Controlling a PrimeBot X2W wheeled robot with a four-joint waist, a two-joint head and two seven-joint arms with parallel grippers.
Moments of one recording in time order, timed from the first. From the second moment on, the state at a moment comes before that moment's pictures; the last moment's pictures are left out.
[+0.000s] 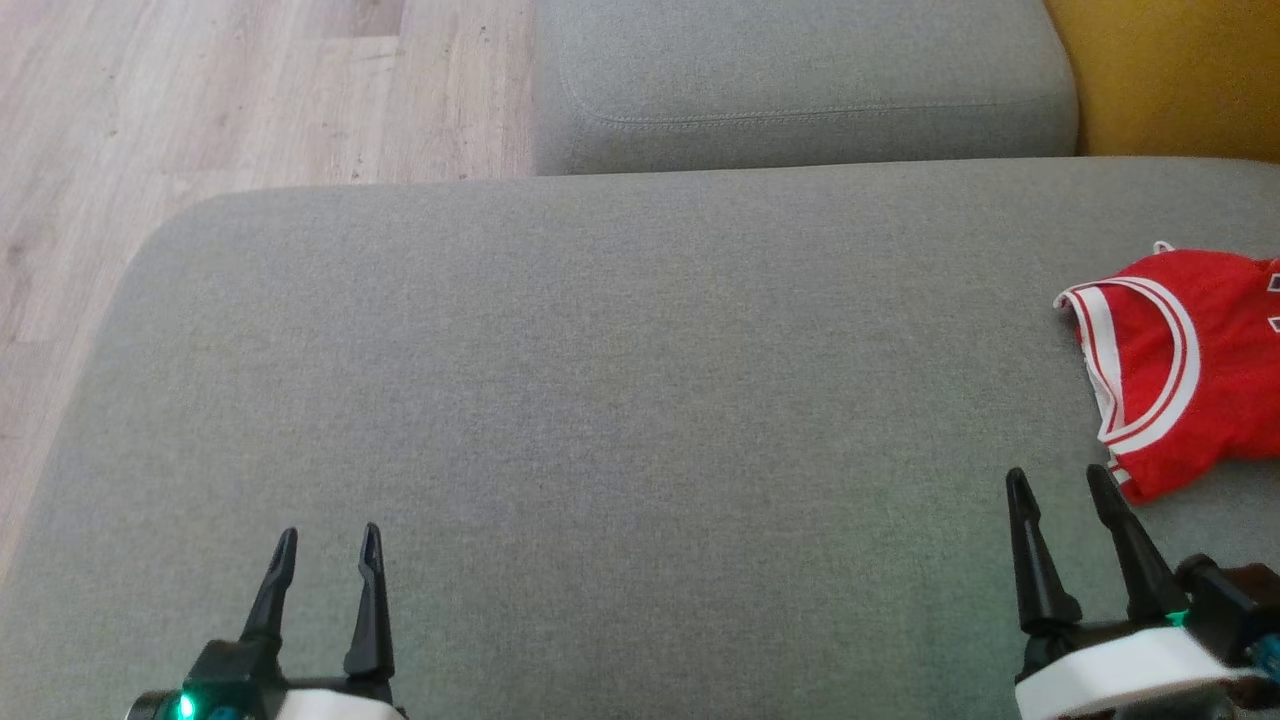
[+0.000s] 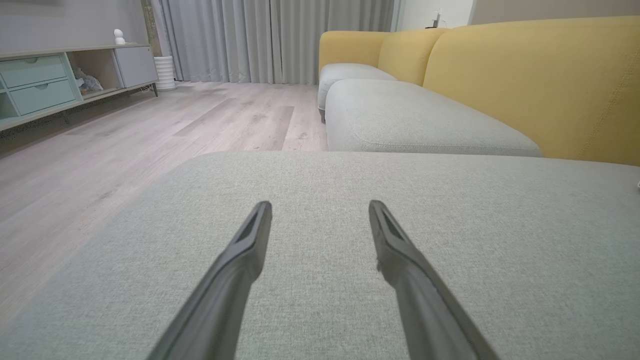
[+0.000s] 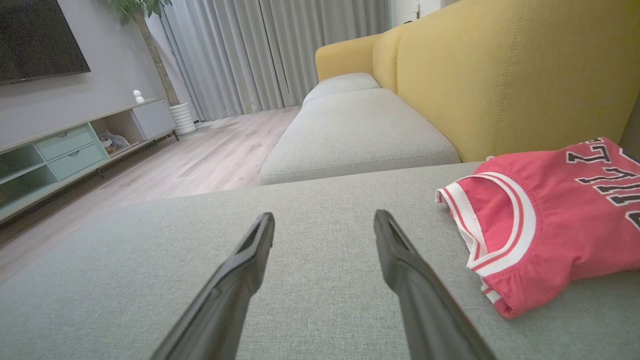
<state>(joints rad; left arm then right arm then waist) 0.10 0.28 -0.33 0.11 -0.40 0.21 -0.19 0.22 -0.04 -0.01 -0.12 0.21 0.13 -0.01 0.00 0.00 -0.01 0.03</state>
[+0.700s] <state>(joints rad) 0.11 0.28 -0.35 0.15 -0.40 0.22 -0.18 0.24 -0.04 -0.01 -0.07 0.23 0.13 0.00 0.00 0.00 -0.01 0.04</state>
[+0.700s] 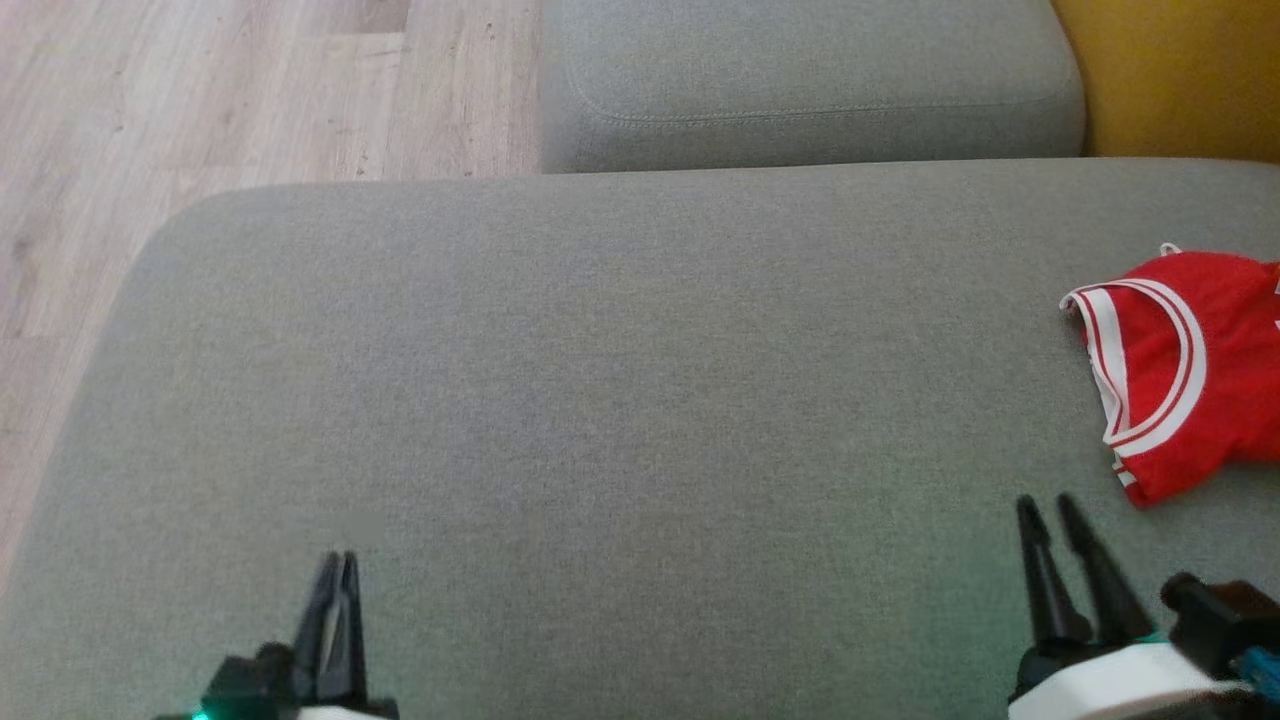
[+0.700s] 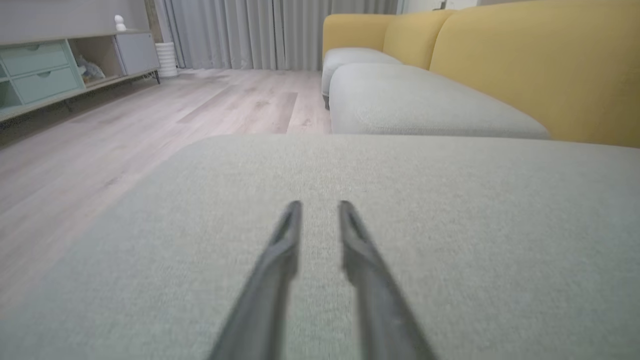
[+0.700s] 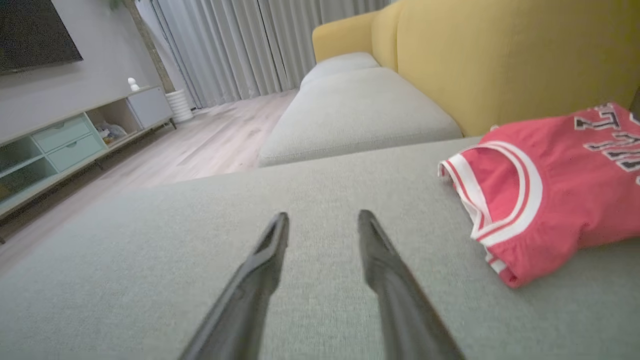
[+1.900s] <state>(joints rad) 0.10 0.23 -0.26 0.19 -0.74 0.13 -0.11 0.19 -0.05 -0.01 0.03 0.63 0.13 0.00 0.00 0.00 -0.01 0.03</state>
